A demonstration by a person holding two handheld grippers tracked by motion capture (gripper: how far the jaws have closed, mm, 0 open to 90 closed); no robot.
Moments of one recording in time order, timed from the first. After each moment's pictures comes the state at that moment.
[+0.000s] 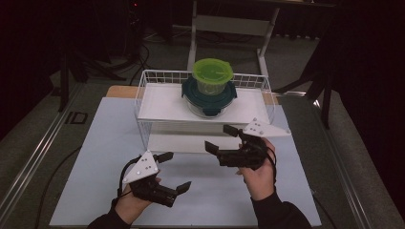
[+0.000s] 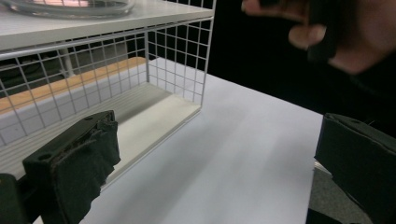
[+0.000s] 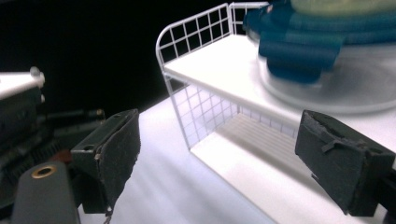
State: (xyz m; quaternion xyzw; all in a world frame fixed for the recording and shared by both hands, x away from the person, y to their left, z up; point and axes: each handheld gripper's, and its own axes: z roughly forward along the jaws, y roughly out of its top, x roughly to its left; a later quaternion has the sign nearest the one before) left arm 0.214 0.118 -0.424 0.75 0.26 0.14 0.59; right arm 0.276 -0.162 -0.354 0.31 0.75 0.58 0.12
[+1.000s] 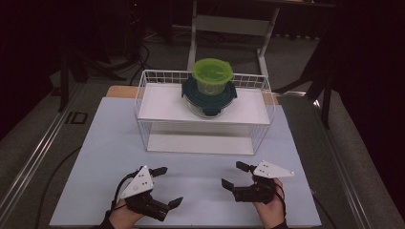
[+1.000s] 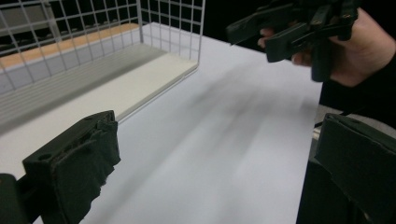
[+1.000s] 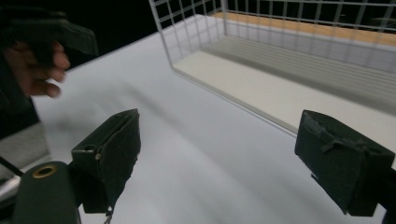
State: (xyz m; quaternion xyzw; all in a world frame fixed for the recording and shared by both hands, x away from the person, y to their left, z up) left arm 0.200 0.134 -0.471 0.78 0.26 0.13 0.55; right arm 0.243 -0.219 -0.470 0.32 0.77 0.54 0.11
